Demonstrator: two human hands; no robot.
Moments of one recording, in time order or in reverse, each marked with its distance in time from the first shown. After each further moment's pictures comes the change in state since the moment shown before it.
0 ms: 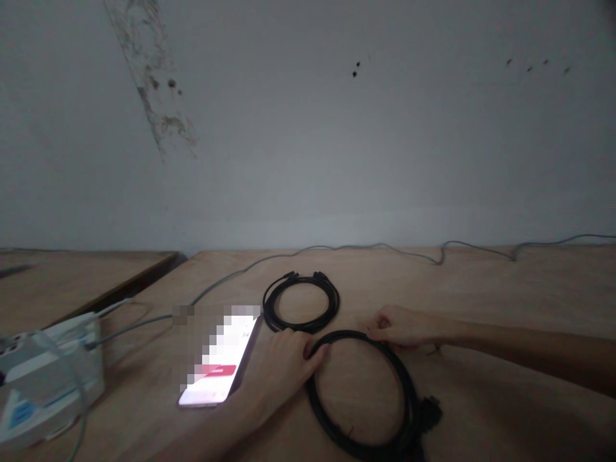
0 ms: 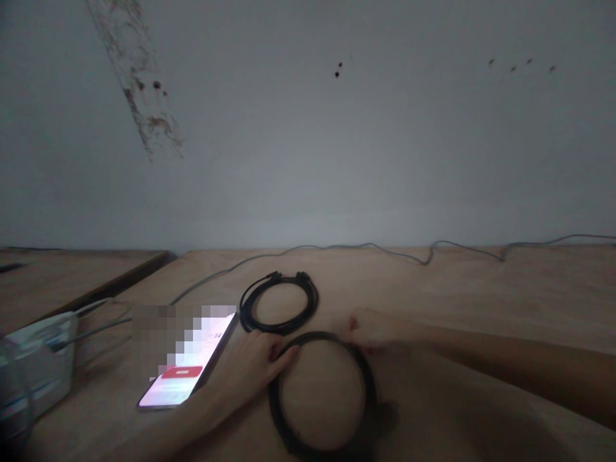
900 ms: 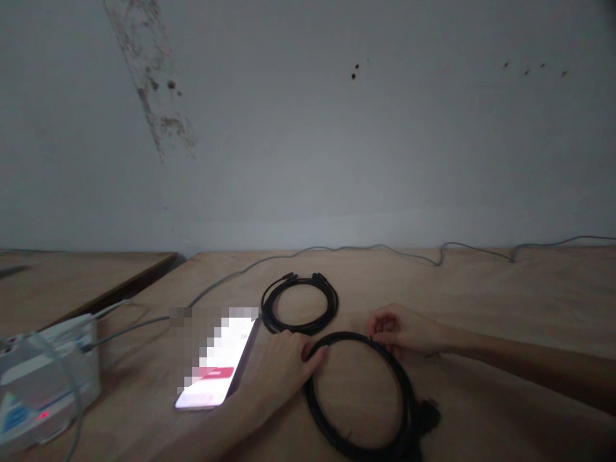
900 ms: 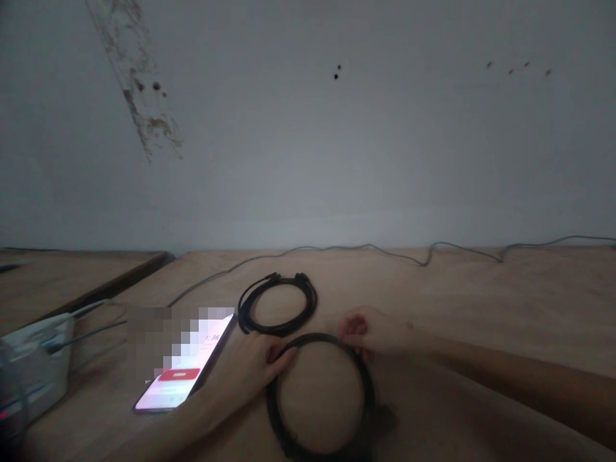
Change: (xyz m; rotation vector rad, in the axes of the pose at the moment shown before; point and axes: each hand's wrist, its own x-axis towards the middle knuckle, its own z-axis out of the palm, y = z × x) left_hand -0.001 0.004 -0.005 -0.001 -0.005 0.008; right_hand -0.004 0.015 0.009 0.403 -0.012 -0.257
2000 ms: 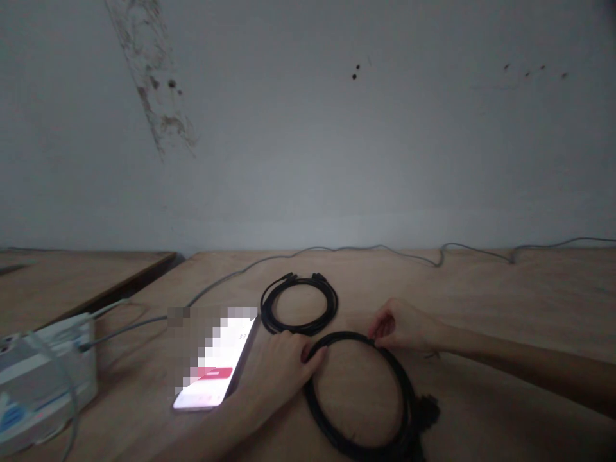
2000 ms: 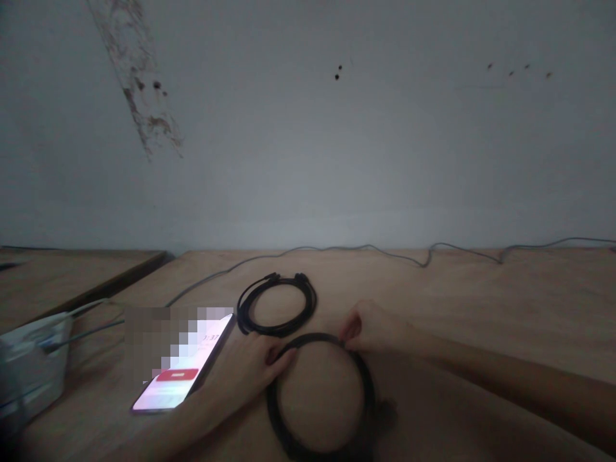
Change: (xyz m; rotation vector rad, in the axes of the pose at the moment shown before) left_hand -0.001 0.003 -0.003 -0.002 -0.003 -0.009; right_hand 0.000 -0.027 -0.006 -0.246 0.020 0.016
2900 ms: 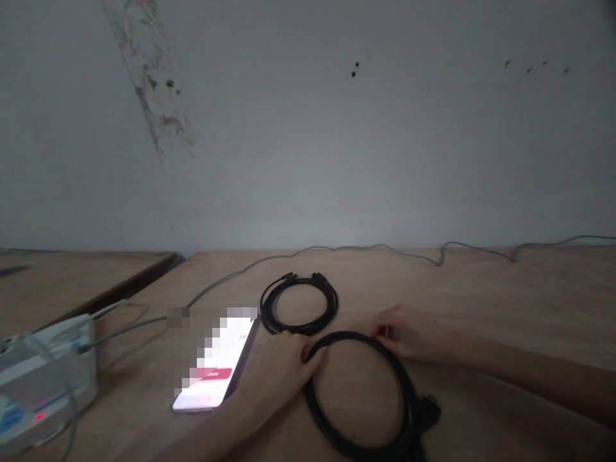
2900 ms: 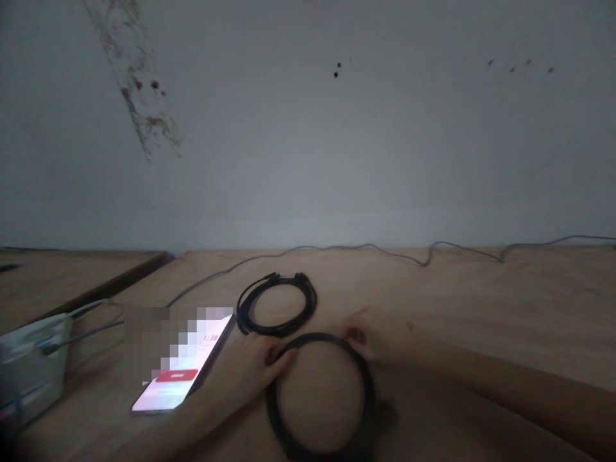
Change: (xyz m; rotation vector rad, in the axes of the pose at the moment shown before) left_hand 0.000 -0.003 0.004 -0.004 0.007 -0.003; right_hand -0.013 0.001 0.010 -0.460 0.156 -0.247
